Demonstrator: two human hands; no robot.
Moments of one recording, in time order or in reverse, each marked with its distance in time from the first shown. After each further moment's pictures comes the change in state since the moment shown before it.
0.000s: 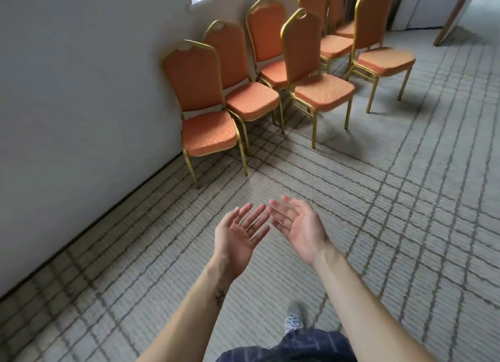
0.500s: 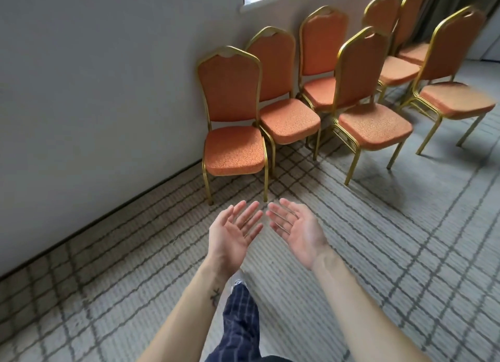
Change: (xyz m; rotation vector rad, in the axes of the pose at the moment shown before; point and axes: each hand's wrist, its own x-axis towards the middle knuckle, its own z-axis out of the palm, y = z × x) left_hand 0.207 0.164 0.038 -0.082 0.137 0.160; right_hand 0.248 -0.094 0.118 -0.146 -0.100 0.102
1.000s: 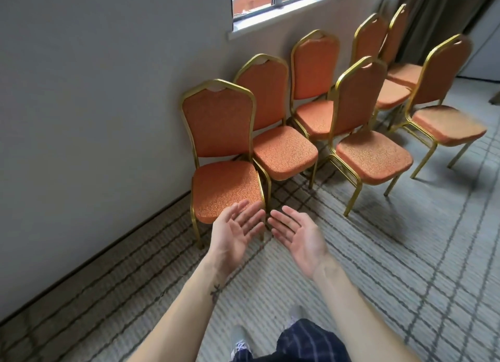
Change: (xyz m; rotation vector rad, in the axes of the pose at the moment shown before) left_hand 0.246 0.166 0.090 0.085 -0.104 -0.043; right_hand 0.220 -0.122 0.104 -0.007 0.095 -0.079
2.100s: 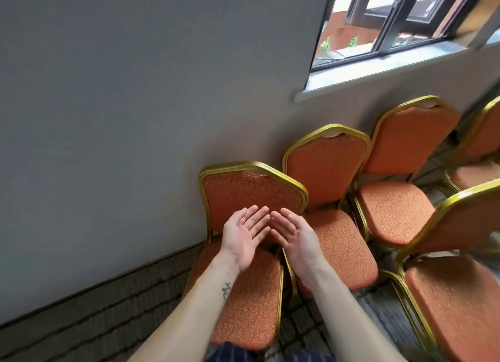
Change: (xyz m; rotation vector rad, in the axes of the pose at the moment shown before) left_hand 0.498 0.274 0.089 -0.190 0.203 0.116; right_hand 0.545 -0.207 0.220 -0.221 -0.173 0.109
